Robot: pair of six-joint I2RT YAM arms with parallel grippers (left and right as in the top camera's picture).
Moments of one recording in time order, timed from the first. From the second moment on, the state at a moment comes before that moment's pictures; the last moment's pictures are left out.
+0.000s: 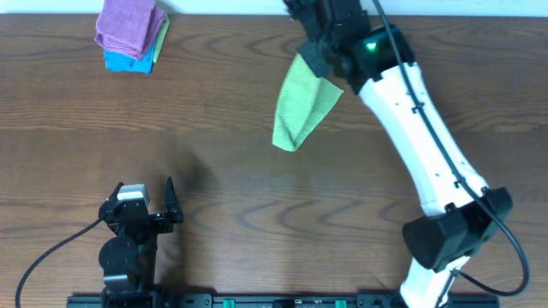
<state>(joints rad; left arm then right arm) 0.06 0.01 0.10 -0.31 -0.02 -0.04 0.43 1.94 2.08 -1.01 0.23 -0.27</state>
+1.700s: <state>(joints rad) 0.06 0.01 0.10 -0.31 -0.02 -0.04 0.40 1.86 2.08 -1.63 0.00 -0.08</state>
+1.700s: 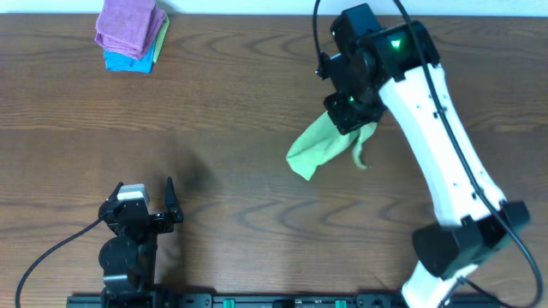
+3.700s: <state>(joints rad) 0.06 0.01 0.10 -0.31 -0.02 -0.04 0.25 1.92 1.25 -0.76 -0.05 -0.14</state>
